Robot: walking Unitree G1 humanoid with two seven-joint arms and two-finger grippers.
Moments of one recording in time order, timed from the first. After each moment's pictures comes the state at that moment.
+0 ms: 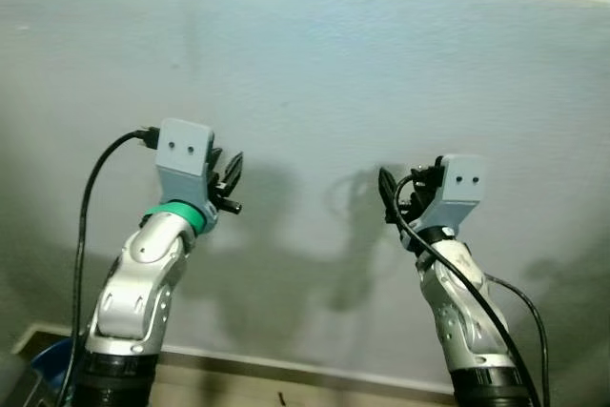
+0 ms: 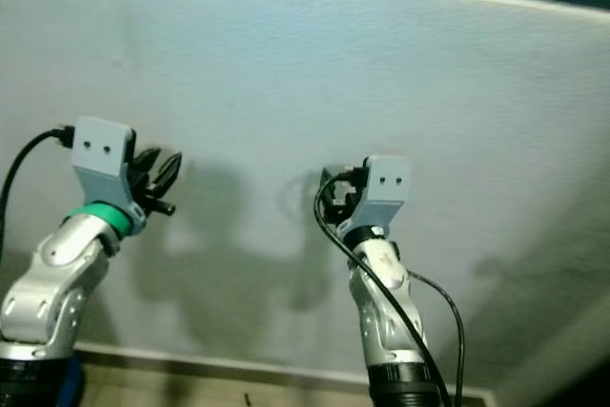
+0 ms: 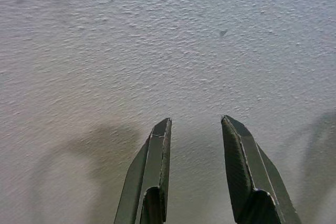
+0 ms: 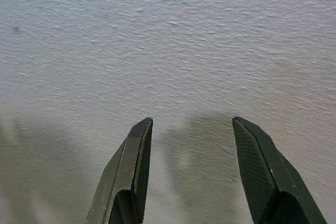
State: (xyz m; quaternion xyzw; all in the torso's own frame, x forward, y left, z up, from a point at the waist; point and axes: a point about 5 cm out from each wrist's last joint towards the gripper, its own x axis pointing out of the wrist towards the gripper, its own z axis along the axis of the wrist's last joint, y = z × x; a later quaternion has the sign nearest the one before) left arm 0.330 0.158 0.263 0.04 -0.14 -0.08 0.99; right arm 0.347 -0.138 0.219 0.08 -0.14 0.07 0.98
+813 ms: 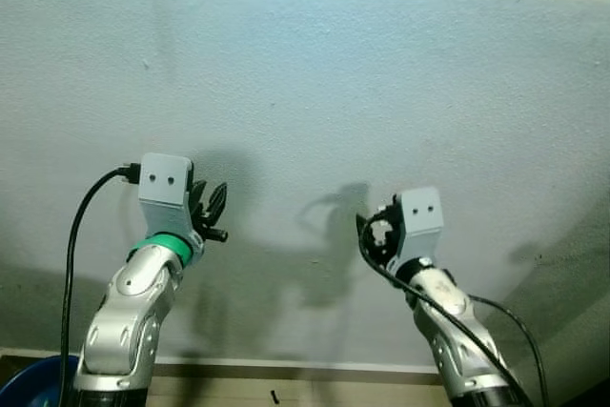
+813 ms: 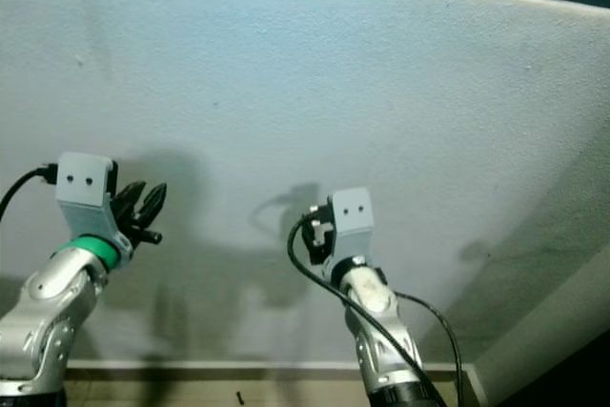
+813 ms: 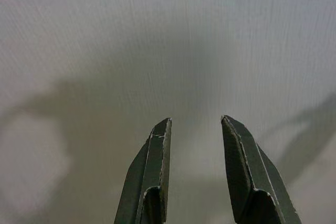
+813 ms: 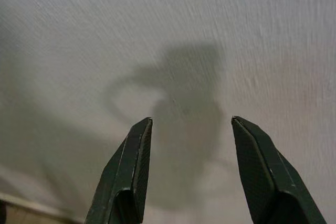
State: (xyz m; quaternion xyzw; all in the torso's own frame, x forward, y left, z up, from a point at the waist) left arm 0.315 0.171 0.200 -0.01 -0.04 -0.08 1.00; right arm 0.342 -0.134 0.150 -0.02 0.00 0.10 0.99
